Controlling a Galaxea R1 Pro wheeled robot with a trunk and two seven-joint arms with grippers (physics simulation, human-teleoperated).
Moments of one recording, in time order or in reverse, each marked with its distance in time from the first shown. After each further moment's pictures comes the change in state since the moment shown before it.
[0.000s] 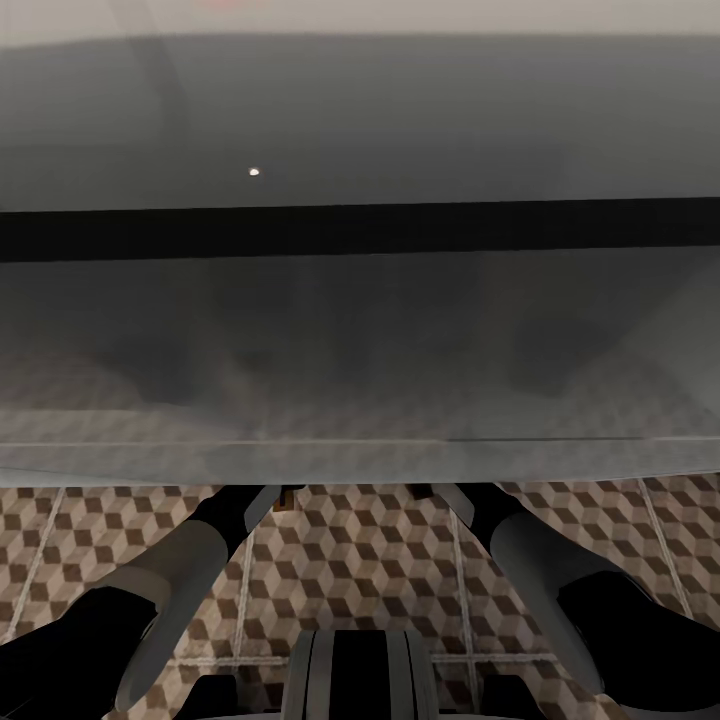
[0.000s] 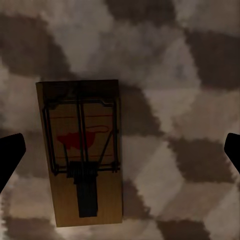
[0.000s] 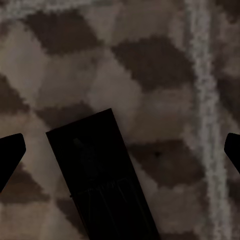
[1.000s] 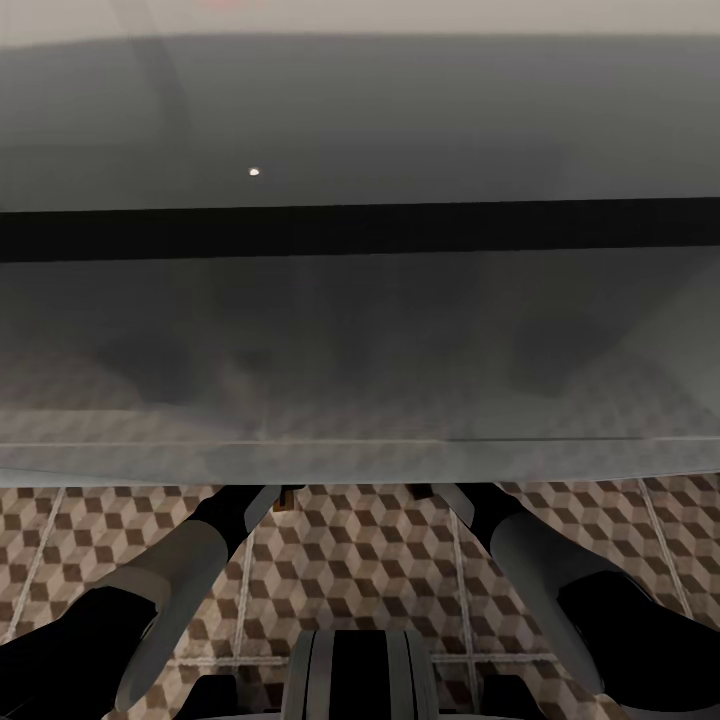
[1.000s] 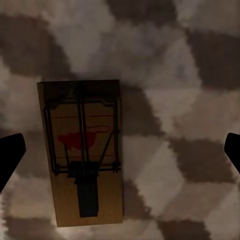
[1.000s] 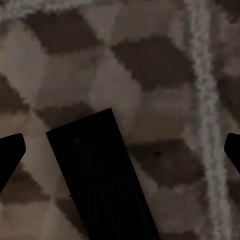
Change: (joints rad) left arm 0.000 0.000 0.001 0.000 0.000 0.000 0.002; right arm 0.000 0.000 0.001 0.001 0.000 0.001 0.000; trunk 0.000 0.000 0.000
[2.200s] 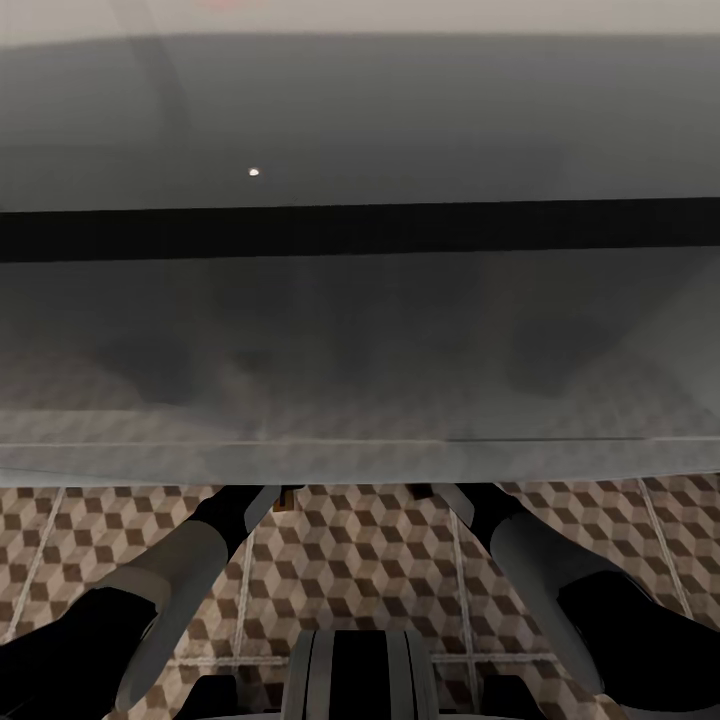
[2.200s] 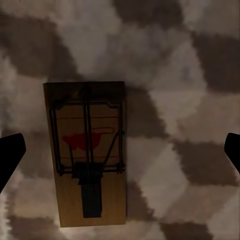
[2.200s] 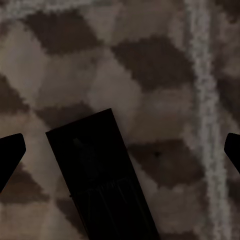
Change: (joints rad) left arm 0.001 -0.001 0.003 -0.002 0.005 -0.004 0.016; right arm 0.000 0.000 -0.001 0.000 0.001 -0.001 0.000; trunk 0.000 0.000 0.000
